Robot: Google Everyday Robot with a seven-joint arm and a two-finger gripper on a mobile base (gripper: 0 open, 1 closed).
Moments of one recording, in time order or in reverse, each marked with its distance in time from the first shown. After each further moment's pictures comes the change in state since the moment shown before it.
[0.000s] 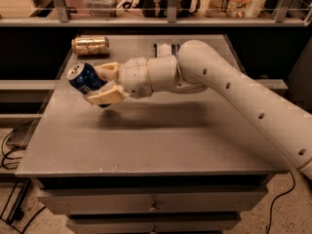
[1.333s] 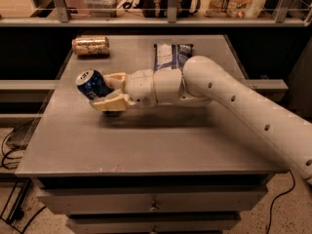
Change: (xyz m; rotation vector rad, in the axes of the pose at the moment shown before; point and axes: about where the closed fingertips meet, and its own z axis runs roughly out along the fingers) arm 0.032 0.006 -0.009 0.055 -0.008 0.103
